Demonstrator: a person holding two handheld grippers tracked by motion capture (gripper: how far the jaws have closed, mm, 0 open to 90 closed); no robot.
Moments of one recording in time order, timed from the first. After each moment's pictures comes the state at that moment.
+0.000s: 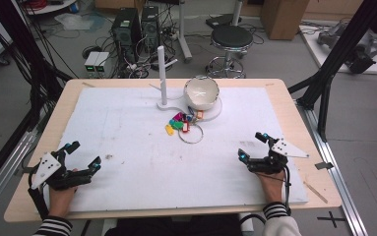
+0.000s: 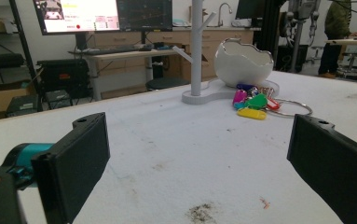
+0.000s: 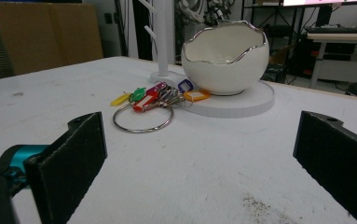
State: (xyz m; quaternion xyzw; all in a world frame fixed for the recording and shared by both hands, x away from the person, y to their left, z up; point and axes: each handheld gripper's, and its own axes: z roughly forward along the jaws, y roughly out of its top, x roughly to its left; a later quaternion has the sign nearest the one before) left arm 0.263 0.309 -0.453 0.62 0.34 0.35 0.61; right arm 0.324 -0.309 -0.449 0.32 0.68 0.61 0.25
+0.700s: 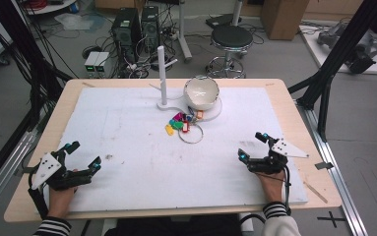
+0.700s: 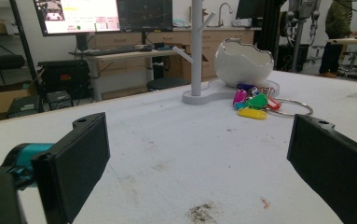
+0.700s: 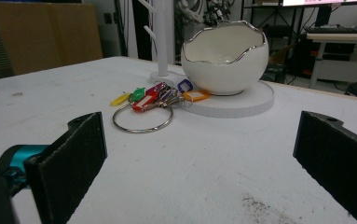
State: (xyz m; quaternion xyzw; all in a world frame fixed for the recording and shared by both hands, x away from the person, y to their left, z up) left arm 0.263 0.309 -0.453 0.62 0.34 0.35 0.61; right arm 0.325 -0.309 -0.449 0.31 0.68 0.61 0.25
